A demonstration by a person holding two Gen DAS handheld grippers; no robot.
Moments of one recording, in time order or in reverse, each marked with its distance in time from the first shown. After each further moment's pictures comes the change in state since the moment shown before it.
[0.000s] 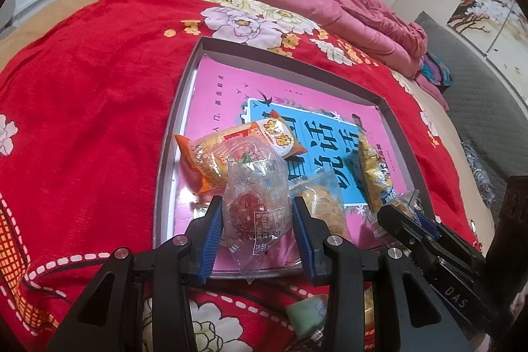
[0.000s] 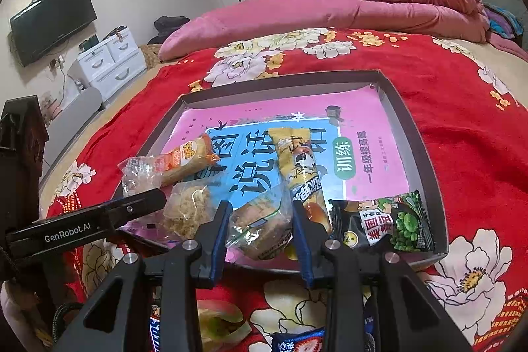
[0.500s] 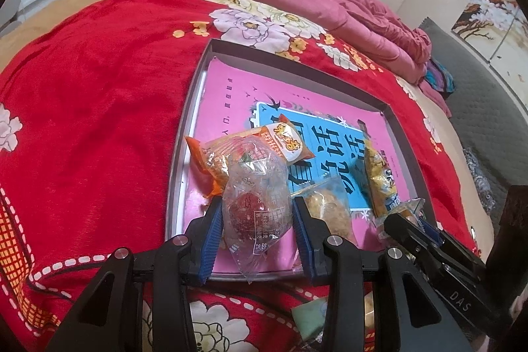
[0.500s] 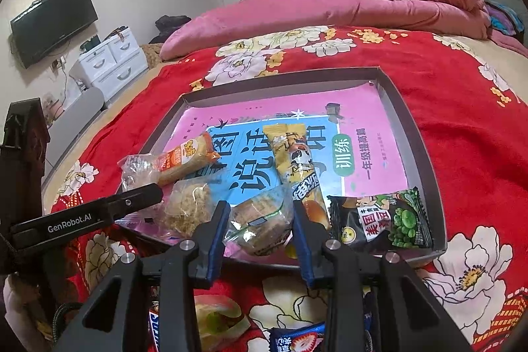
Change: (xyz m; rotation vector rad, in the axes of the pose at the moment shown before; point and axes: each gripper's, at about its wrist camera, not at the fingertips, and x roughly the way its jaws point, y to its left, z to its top) left arm -0.002 0.006 0.002 -0.025 -0.009 0.005; right arm -0.002 -0.002 -0.001 0.005 0.006 0.012
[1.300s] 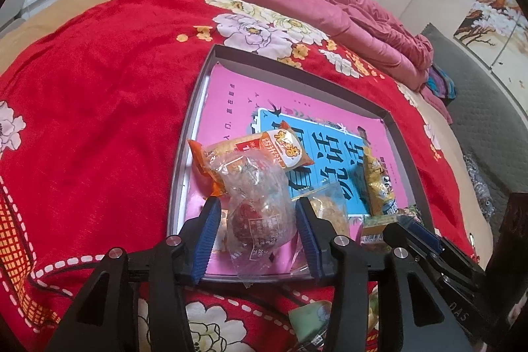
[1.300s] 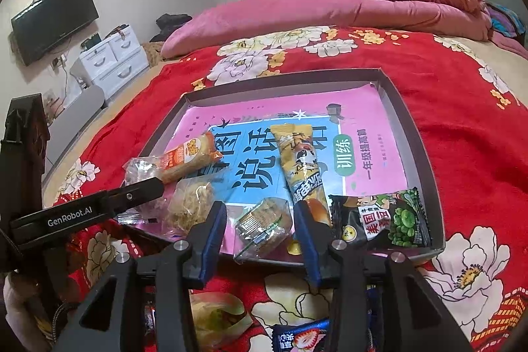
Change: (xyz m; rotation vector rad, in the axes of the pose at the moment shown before) left arm -0.004 -0.001 0.000 -0.018 -0.020 0.005; right arm -0.004 0.002 0.001 -0.006 0.006 0.001
